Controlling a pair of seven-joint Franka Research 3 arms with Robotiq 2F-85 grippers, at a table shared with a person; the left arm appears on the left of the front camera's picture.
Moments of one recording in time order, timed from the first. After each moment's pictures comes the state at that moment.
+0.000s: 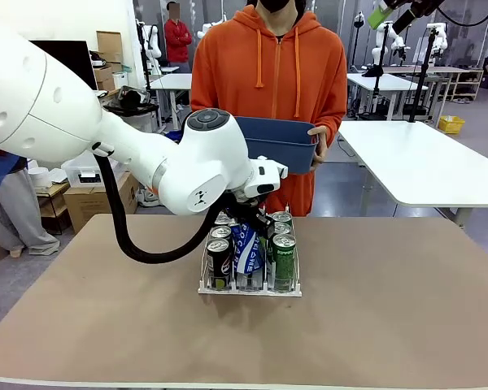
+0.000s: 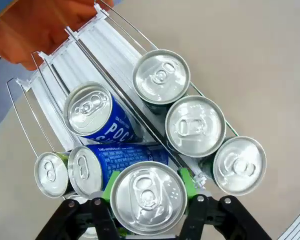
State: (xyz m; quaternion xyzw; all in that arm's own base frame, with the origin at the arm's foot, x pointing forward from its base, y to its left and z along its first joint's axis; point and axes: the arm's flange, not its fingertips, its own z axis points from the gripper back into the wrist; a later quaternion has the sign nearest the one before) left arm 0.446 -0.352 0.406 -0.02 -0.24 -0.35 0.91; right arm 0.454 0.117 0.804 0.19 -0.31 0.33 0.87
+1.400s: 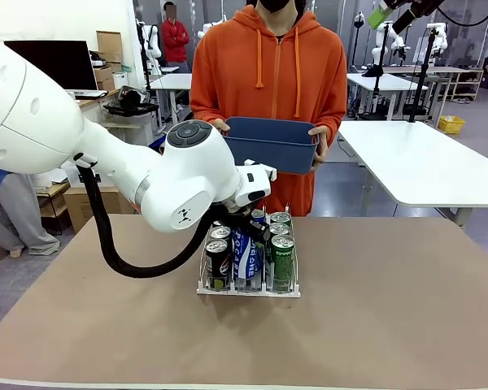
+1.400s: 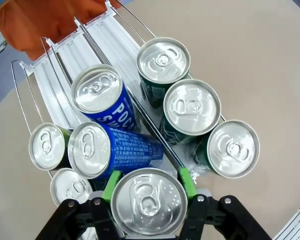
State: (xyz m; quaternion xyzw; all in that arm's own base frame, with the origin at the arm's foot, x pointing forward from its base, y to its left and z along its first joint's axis) left arm 0.415 -0.336 0.398 -0.05 -0.26 -0.31 0.91; right arm 0.454 0.117 0.804 0.19 -0.31 0.33 0.87
